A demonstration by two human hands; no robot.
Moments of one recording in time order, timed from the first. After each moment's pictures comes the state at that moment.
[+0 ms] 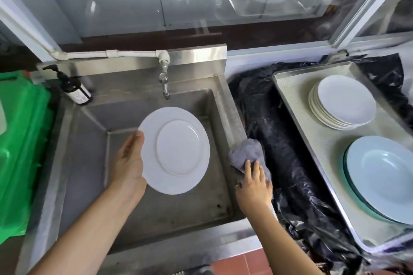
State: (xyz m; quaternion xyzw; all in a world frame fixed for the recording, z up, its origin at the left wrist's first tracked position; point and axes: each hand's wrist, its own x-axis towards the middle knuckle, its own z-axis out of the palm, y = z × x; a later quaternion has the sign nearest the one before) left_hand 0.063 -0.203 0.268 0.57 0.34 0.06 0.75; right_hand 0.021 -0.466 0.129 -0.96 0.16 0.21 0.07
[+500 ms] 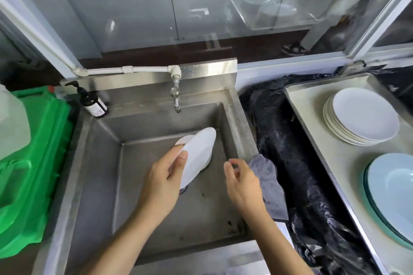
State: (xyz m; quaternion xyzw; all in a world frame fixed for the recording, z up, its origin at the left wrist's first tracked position) left_hand 0.048 -0.225 0.277 0.86 0.02 0.06 0.50; right_hand 0.051 -0.412 0.211 -0.85 0.20 0.09 0.48
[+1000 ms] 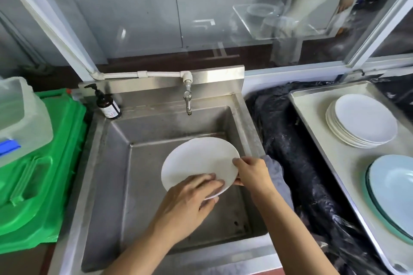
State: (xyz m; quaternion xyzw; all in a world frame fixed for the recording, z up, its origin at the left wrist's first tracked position) left_hand 0.003 -0.207 0.276 0.94 -0.22 -0.01 0.25; right_hand 0.069 -0.397 0.245 -0.75 0.25 0.11 0.60
